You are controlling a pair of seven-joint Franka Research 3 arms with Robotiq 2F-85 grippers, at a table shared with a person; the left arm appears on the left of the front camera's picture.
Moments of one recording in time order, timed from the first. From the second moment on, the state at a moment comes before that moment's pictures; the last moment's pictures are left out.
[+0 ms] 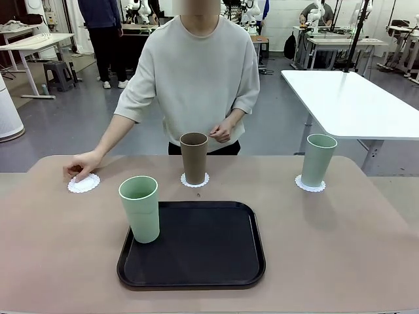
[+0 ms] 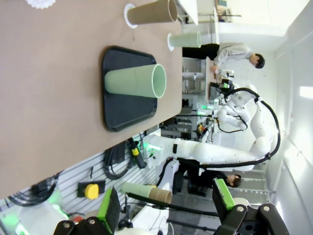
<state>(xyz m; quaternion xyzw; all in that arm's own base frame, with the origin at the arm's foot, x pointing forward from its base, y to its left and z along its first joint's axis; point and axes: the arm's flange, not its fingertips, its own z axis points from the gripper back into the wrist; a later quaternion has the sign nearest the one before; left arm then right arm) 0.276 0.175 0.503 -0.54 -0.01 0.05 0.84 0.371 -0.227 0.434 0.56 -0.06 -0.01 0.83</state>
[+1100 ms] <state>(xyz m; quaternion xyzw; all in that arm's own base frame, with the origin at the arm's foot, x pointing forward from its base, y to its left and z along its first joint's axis) 0.321 0.045 0.650 -0.11 -0.09 -0.20 0.97 0.371 -0.227 0.434 0.56 -0.06 -0.01 0.83</state>
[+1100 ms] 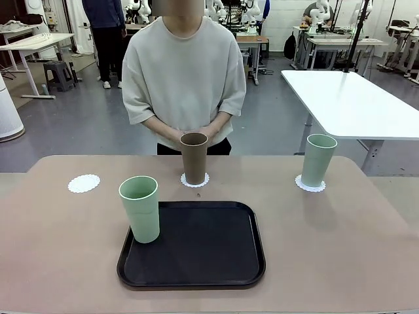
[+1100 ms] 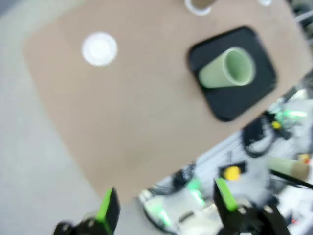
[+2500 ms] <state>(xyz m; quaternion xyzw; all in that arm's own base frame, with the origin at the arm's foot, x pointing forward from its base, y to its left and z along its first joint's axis) 0.348 -0.031 0.554 -0.06 -0.09 -0.31 0.94 0.371 -0.227 0.434 0.56 -0.06 -0.01 0.83</state>
